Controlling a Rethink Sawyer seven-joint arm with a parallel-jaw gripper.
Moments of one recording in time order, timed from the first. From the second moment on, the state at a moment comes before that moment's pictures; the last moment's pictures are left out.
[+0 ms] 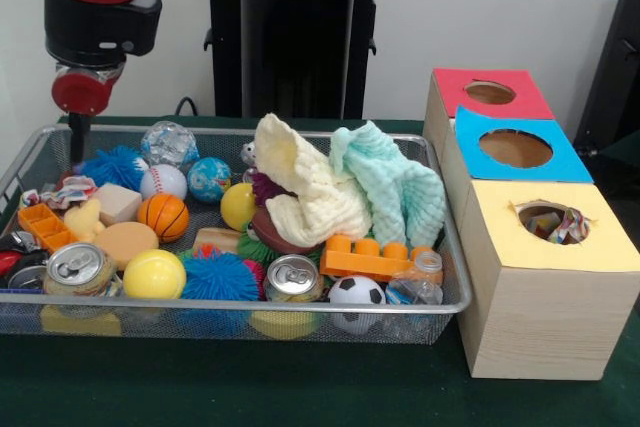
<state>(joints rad) -0.48 -0.57 -0.23 1.64 -0.12 0.43 2.71</state>
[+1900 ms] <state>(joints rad) -0.63 -0.60 0.12 1.52 -0.35 0.68 2.32</state>
